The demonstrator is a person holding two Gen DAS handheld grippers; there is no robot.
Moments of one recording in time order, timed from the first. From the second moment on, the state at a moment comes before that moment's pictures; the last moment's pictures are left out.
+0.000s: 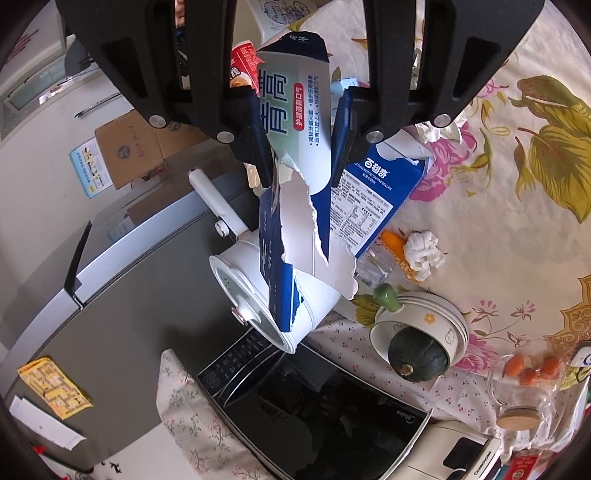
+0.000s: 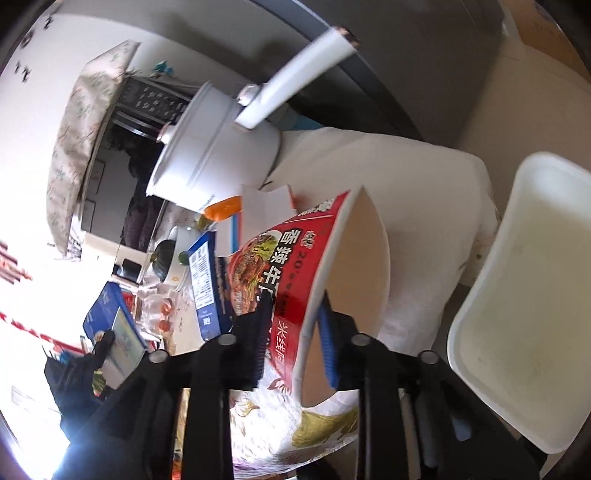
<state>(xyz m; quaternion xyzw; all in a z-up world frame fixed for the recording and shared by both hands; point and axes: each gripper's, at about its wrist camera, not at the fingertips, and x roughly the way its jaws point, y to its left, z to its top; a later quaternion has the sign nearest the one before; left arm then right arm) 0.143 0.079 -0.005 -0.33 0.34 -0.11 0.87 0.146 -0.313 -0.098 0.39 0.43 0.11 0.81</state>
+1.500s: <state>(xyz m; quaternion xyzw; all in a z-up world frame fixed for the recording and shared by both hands) 0.124 -0.061 -0.010 -0.26 0.37 -0.23 0.86 0.069 -0.403 -0.029 0.31 0.33 0.03 0.89</state>
